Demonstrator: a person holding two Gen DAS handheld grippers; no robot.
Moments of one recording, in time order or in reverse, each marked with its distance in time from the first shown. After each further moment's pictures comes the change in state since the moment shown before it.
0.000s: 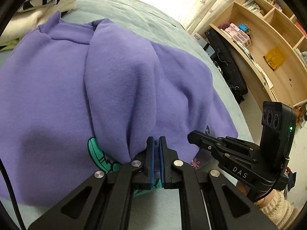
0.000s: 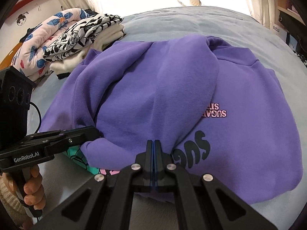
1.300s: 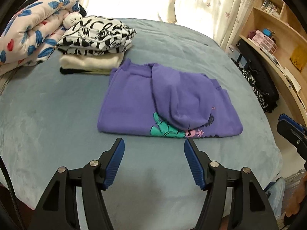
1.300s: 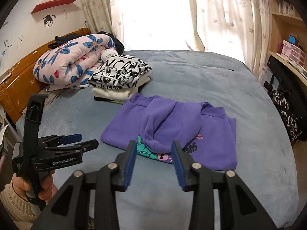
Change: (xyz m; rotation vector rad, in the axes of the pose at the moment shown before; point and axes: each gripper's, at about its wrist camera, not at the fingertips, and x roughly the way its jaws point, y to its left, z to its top) left arm -0.212 -0.082 -0.046 -0.014 -0.095 0.436; right arm -0.241 0.112 -0.018 -0.123 -0.198 -0.067
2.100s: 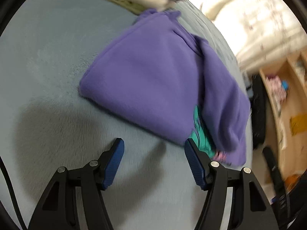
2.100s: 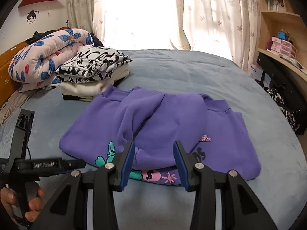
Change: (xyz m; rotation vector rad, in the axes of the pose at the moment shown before) left arm 0.180 0.106 -0.027 -0.496 0.118 -0.262; right arm 0.151 -0.008 -0.031 0.043 -0.075 -0.146
